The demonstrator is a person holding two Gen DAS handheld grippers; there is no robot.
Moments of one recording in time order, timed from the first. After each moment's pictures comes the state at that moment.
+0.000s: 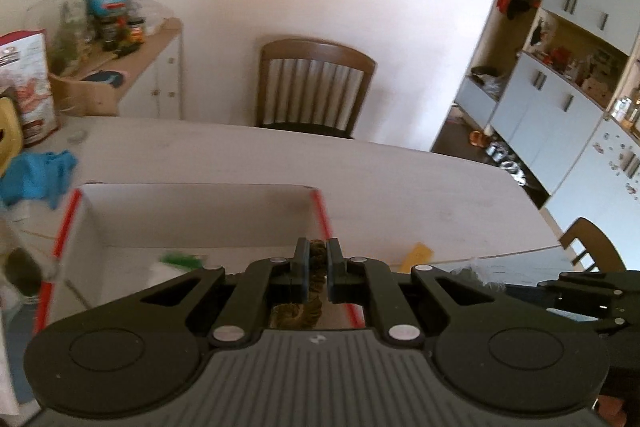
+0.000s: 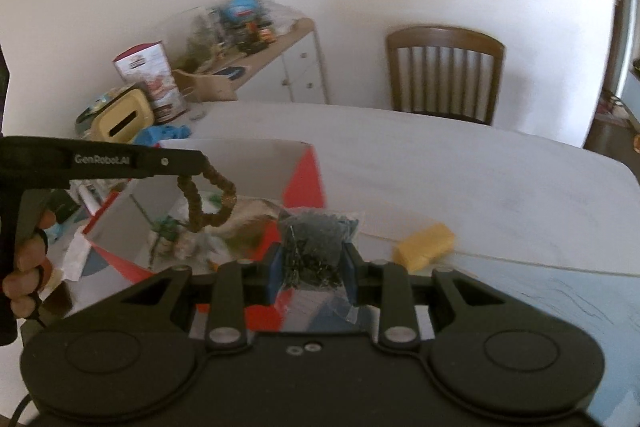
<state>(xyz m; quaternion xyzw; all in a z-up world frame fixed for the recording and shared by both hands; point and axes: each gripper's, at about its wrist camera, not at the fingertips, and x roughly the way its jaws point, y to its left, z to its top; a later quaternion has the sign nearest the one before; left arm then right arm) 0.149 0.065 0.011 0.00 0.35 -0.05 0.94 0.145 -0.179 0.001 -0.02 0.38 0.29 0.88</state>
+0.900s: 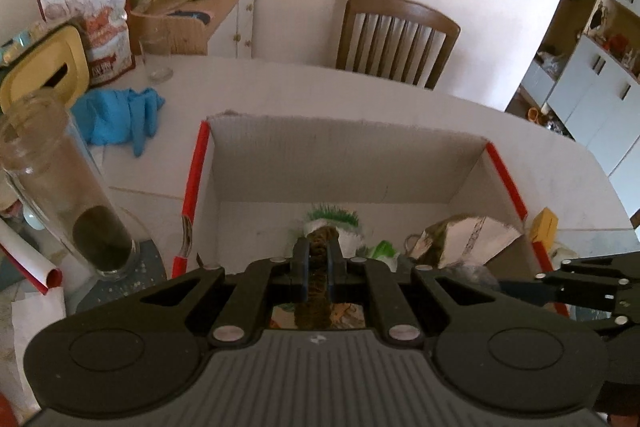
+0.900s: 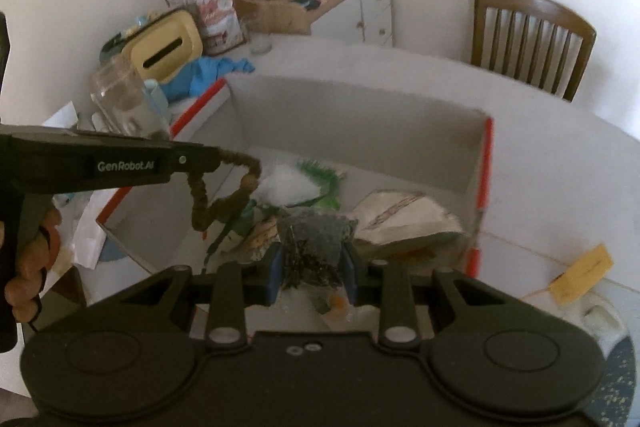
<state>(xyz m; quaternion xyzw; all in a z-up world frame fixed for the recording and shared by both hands) 0.176 0.199 -0.038 0.00 0.41 0.02 0.91 0.164 -0.022 -0.055 -0.07 0.44 0.34 0.83</state>
